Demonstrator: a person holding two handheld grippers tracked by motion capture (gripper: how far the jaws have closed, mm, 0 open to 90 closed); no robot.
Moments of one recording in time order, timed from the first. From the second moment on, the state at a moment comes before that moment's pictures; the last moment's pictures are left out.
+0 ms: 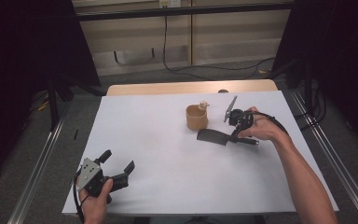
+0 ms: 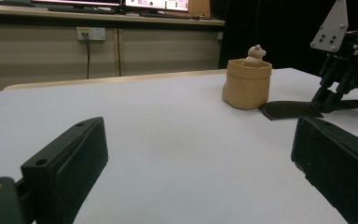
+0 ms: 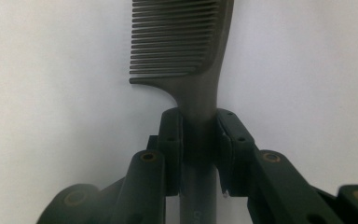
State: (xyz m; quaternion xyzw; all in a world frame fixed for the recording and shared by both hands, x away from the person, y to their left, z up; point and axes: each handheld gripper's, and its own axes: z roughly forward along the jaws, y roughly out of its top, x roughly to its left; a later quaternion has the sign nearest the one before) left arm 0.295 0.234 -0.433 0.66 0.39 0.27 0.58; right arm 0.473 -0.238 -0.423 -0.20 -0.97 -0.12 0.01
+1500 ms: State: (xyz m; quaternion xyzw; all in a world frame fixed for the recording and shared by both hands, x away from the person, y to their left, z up) left arm 0.293 0.231 -0.432 0.66 0.38 0.28 0.58; right arm 0.429 -0.273 -0.392 -0.28 -0.91 -0.29 -0.07
